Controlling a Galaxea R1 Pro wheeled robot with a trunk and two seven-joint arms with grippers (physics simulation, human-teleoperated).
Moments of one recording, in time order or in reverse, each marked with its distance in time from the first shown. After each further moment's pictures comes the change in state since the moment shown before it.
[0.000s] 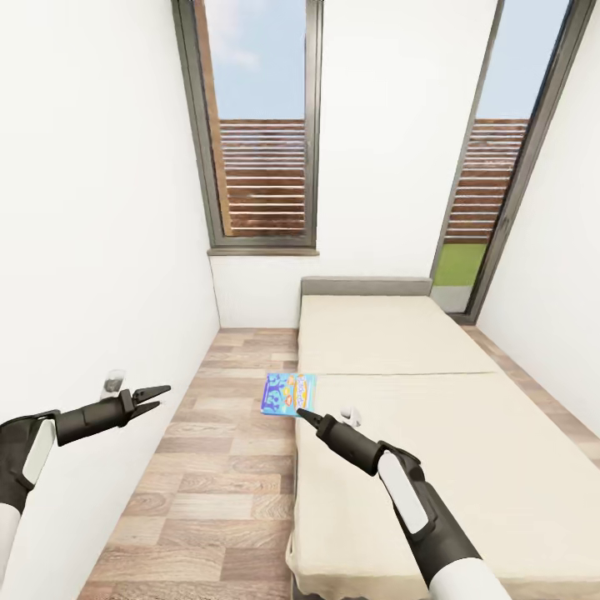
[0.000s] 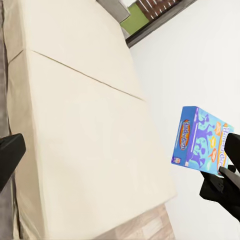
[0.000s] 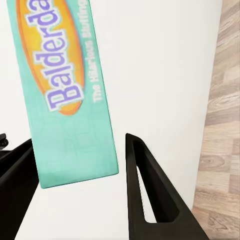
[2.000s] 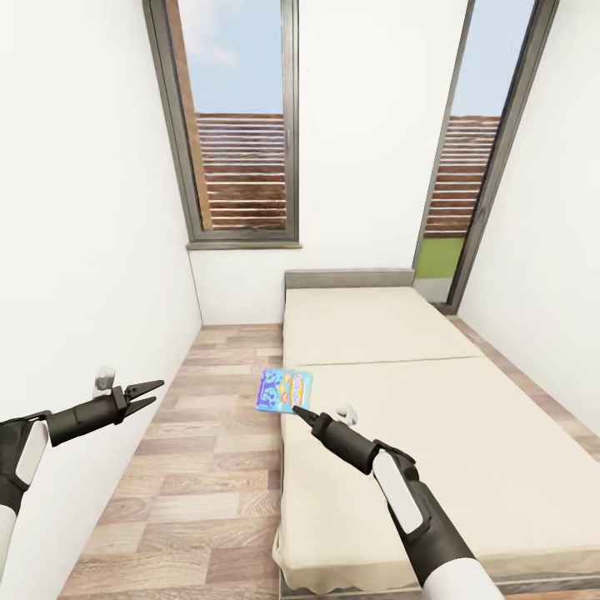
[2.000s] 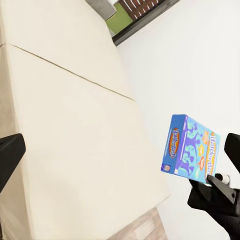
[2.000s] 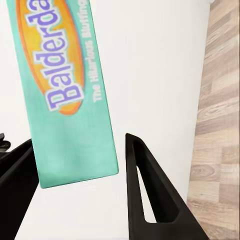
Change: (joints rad) left arm 0.000 0.000 0.052 0.000 0.006 0.004 -0.037; right arm 0.000 0.022 0.004 -0.004 -0.001 -0.018 -0.001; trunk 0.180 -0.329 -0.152
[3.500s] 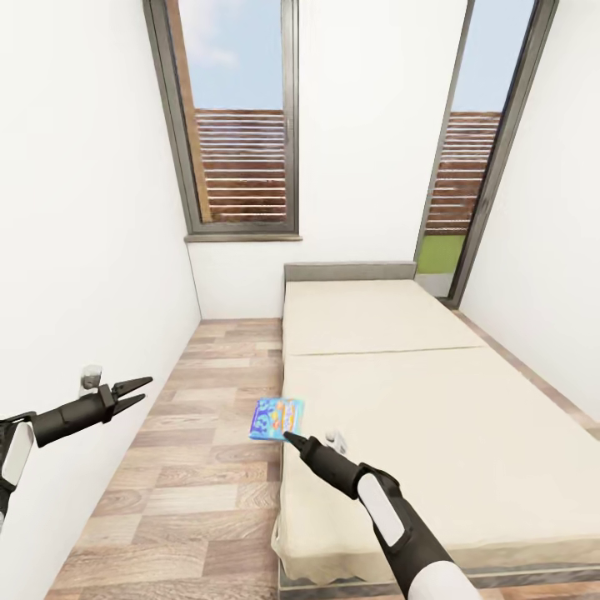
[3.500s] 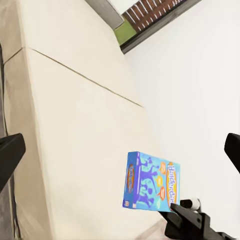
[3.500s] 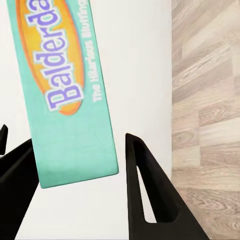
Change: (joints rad) left arm 0.000 0.023 0.047 0.001 0.001 0.000 -0.004; right arm -0.015 0.046 0.001 0.229 -0.010 -0.062 -0.022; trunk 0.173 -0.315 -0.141
